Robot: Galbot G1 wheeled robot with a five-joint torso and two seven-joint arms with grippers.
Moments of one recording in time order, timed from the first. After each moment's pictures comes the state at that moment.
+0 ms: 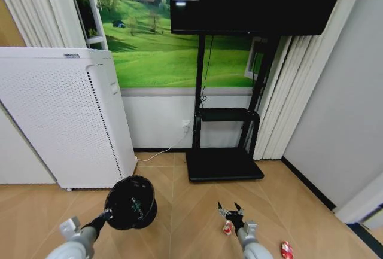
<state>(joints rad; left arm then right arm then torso) 1.73 -0.96 -0.77 -2.06 -1.34 0.32 -0.55 -1.37 1.23 0.34 1.50 0.41 -0.04 0.14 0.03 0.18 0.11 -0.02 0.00</state>
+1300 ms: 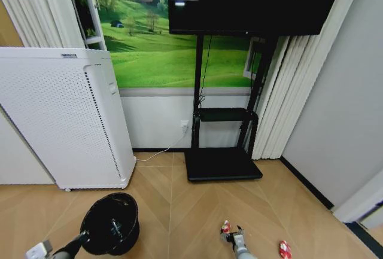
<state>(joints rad) 1.91 -1.03 -0.91 -2.12 -1.29 0.34 -0.50 -1.16 1.34 0.31 0.97 0.09 0.00 0.15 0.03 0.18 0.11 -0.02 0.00</state>
